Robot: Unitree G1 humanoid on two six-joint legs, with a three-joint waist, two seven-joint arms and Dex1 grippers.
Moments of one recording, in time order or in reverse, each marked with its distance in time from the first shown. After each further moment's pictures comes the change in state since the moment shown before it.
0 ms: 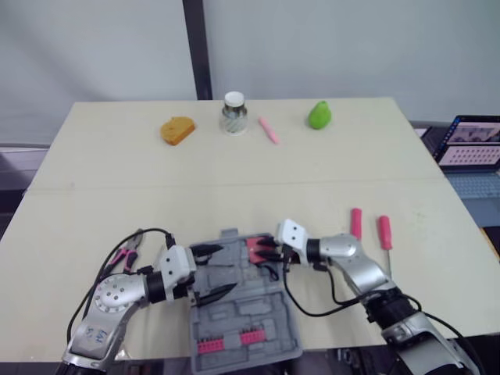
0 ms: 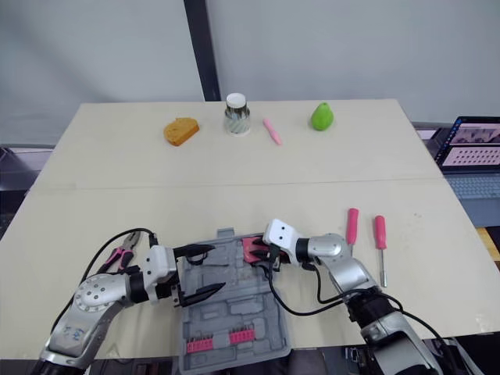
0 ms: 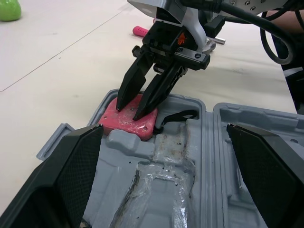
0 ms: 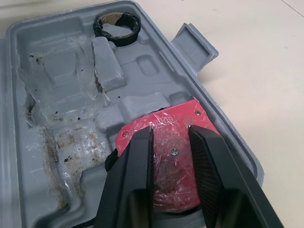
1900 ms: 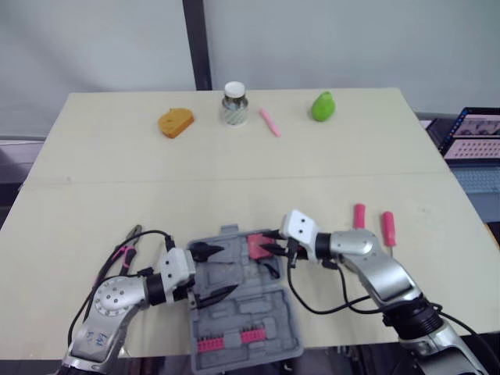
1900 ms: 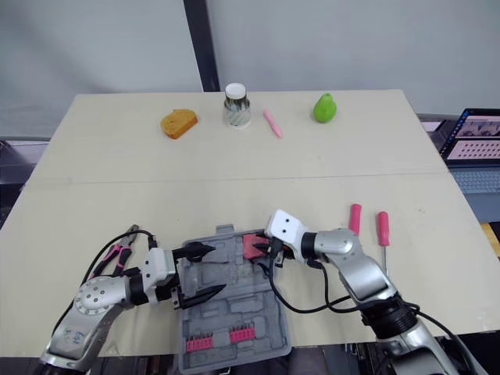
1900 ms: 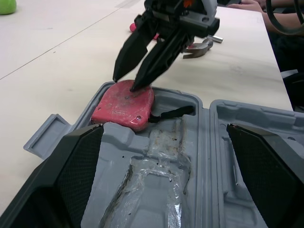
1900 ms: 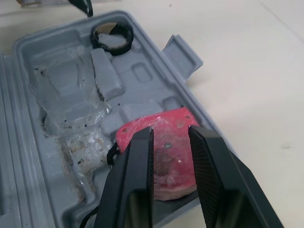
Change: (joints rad) left arm 0.019 -0.011 0.000 0.000 -0.012 -0.029 -0.004; right arm 0.032 -0.094 -0.018 -0.378 0.021 0.312 -0.073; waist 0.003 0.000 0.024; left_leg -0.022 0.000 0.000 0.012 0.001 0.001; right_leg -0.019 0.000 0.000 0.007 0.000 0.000
